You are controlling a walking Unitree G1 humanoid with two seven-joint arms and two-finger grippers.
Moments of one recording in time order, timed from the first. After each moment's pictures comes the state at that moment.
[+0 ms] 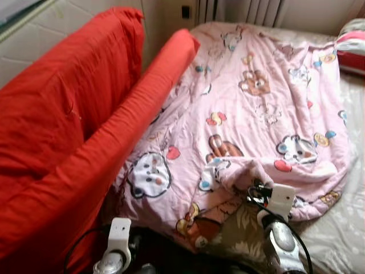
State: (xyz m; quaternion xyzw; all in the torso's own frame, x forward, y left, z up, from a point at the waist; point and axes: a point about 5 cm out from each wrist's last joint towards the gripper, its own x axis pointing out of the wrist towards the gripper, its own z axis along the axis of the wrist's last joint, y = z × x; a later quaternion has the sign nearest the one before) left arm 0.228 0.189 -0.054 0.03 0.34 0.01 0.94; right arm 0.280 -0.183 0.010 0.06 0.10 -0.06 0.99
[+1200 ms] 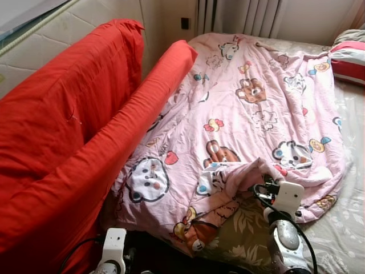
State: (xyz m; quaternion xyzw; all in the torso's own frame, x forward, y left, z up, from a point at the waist) left arm 0.212 0.200 -0.064 0.03 0.38 0.01 0.92; right arm 0.283 -0.197 0.021 0.03 0.07 -0.11 0.99
